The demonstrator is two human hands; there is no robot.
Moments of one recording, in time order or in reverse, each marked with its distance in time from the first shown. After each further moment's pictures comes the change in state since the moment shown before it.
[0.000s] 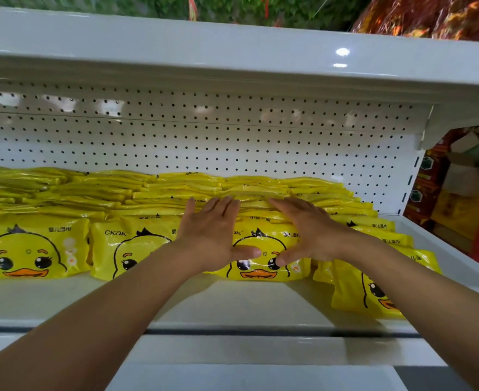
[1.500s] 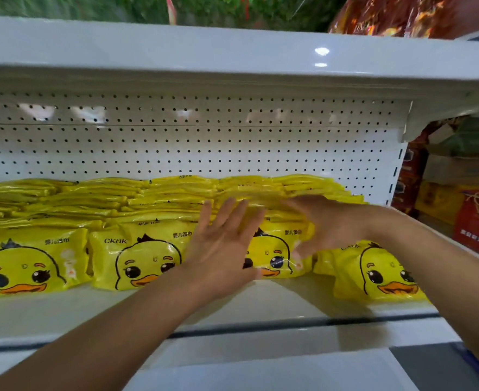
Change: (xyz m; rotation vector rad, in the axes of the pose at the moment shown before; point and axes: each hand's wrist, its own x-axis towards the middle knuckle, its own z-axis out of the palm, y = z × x) left_hand -0.026 0.015 0.005 0.042 0.218 0.176; right_hand -0.022 0.003 -0.028 -0.122 -0.147 0.052
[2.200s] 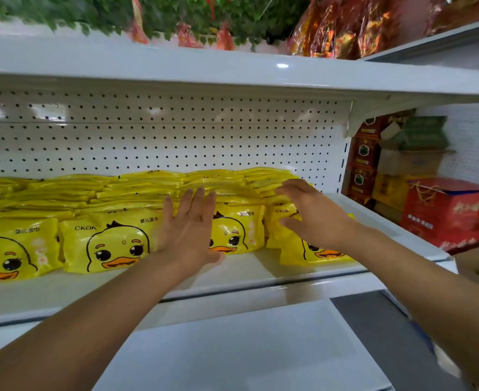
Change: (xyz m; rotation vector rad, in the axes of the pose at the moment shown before) left_hand -0.009 0.021 -0.010 0.069 -0.066 -0.148; right_hand -0.060 0.020 0.031 0.069 0.538 0.030
